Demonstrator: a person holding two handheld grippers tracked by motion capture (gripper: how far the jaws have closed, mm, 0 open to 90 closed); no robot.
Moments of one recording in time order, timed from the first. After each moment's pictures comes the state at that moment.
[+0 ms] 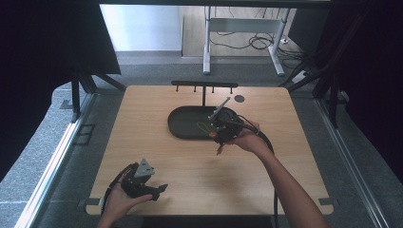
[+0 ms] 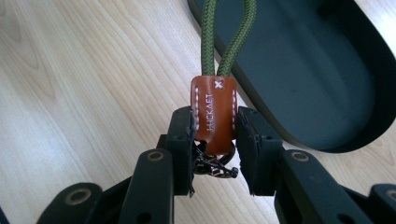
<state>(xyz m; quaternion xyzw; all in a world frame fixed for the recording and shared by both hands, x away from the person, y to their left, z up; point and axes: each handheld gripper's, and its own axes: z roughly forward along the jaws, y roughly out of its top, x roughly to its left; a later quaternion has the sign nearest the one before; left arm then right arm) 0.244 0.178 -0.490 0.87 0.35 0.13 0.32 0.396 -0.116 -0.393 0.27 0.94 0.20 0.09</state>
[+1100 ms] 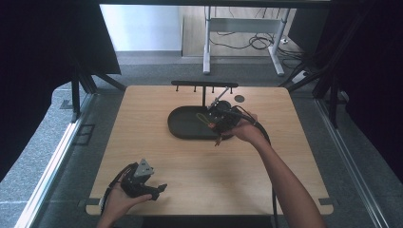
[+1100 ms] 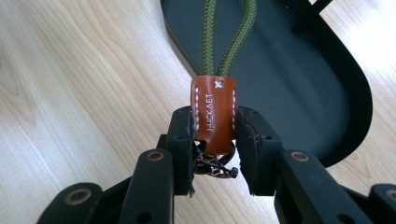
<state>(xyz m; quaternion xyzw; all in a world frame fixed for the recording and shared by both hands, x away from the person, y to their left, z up) 0.244 0.179 -0.491 0.87 0.35 0.13 0.32 0.423 -0.111 -0.386 0.28 0.93 0.20 0.10</state>
